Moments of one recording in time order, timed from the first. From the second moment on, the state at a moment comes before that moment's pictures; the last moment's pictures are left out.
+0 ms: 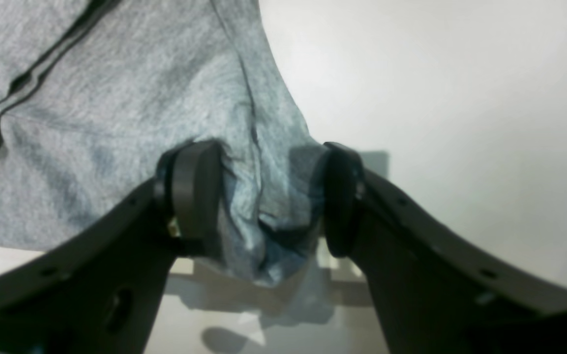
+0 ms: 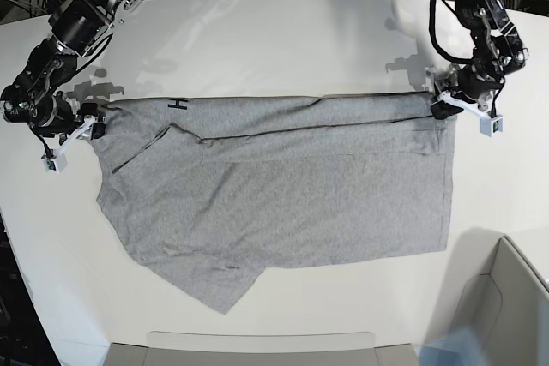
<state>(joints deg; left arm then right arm) 6.6 -12.4 -33.5 83.7 -31.6 -19.1 57.7 15.0 10.8 43.5 71.8 8.4 44.5 -69.7</state>
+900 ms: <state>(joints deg) 7.1 -14.2 -32.2 80.6 -34.5 -26.7 60.0 10.9 7.9 36.5 85.2 -13.0 44.7 -72.8</state>
